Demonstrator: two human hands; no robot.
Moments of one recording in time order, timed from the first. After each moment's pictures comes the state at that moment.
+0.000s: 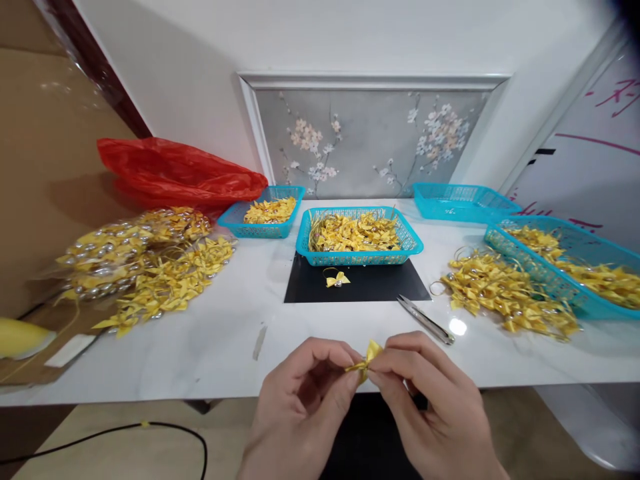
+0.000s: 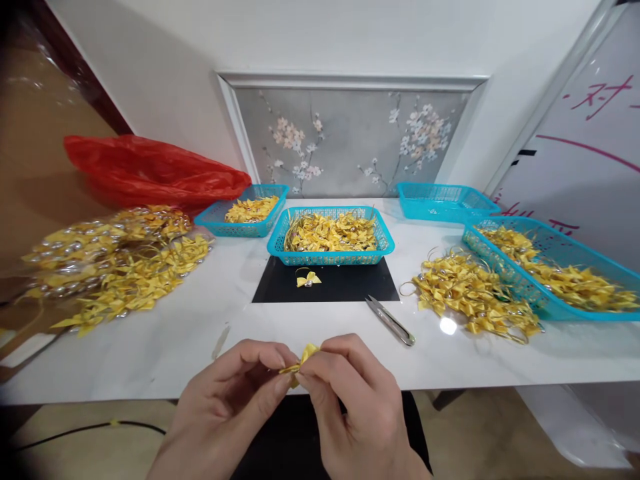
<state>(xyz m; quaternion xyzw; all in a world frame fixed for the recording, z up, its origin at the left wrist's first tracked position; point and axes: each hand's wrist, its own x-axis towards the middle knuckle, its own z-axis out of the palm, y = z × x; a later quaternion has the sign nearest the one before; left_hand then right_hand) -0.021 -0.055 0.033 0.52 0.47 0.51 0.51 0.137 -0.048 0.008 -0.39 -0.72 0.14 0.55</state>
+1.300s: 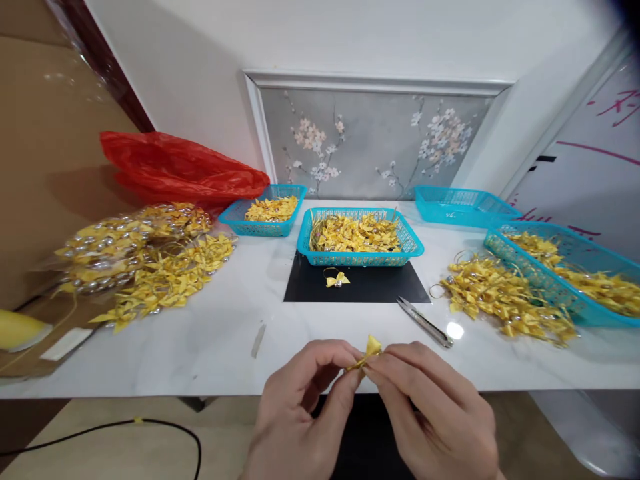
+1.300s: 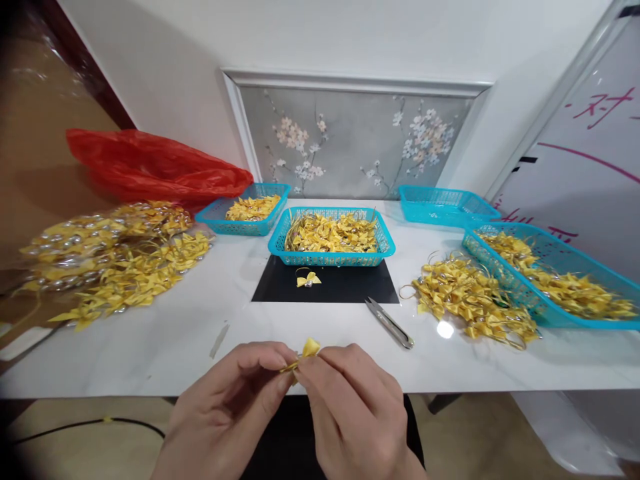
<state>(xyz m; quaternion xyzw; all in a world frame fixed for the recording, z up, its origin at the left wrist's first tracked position) -0.013 -0.058 0.029 0.56 0.46 0.55 0.41 0.131 -0.046 0.003 -0.35 -0.71 0.01 0.61</state>
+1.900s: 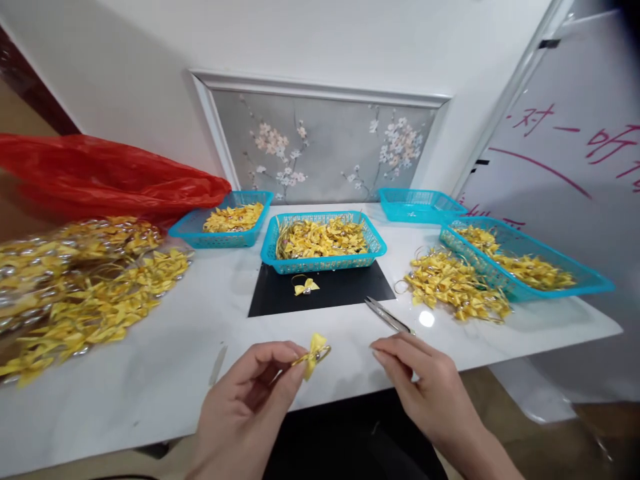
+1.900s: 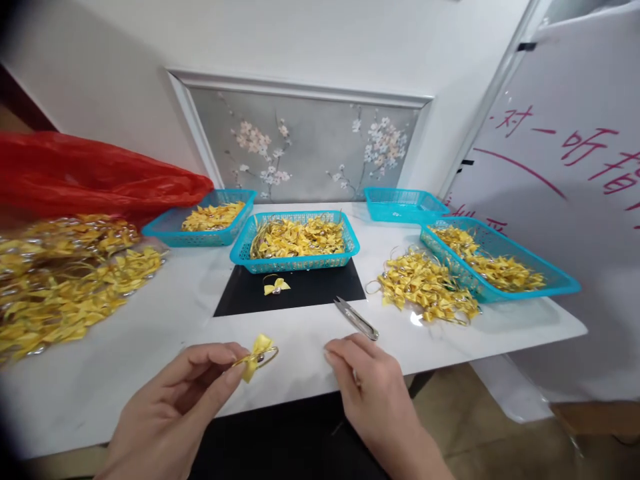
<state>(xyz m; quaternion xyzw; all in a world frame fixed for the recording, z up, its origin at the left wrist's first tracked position) -0.030 -0.032 0.013 0.49 0.54 0.53 0.42 0.186 -0.037 -0.018 -0.53 -0.72 0.12 0.43</state>
